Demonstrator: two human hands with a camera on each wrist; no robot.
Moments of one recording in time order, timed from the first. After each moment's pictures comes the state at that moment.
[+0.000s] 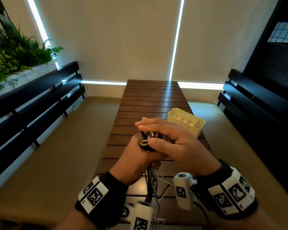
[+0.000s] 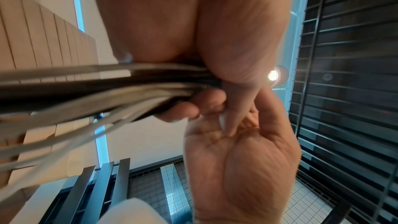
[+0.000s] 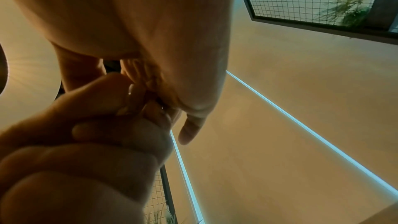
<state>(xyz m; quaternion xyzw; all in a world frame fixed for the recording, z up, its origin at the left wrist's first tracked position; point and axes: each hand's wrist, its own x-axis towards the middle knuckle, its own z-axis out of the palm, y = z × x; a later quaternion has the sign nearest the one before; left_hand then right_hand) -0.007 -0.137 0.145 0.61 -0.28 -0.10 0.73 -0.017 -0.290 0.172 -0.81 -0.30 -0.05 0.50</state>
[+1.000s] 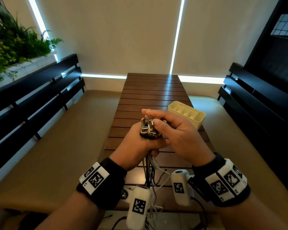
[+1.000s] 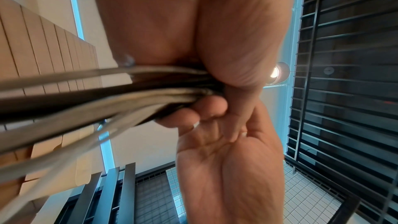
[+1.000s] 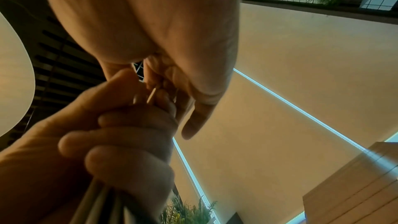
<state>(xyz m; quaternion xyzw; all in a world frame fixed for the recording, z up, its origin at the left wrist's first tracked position) 0.000 -0.131 0.137 0.63 -0.27 -0.12 0.72 -0.018 -0.283 0.155 -0.76 -0.19 -0.07 0.61</state>
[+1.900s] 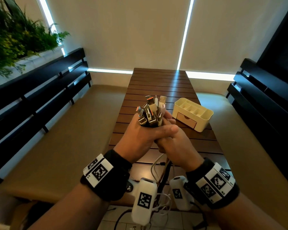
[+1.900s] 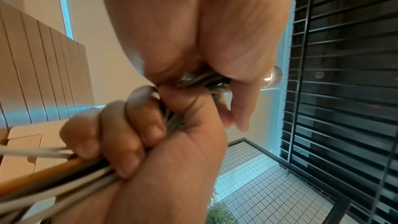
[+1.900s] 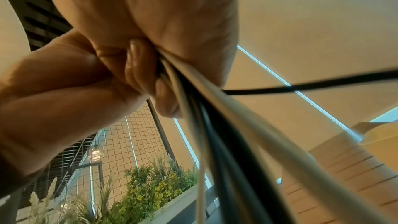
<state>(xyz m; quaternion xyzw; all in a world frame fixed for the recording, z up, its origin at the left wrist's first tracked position) 0.016 -0.131 0.141 0.61 -0.28 -0.05 0.74 -0.004 -0.268 0.121 -0.76 -0.21 -0.01 0.61</state>
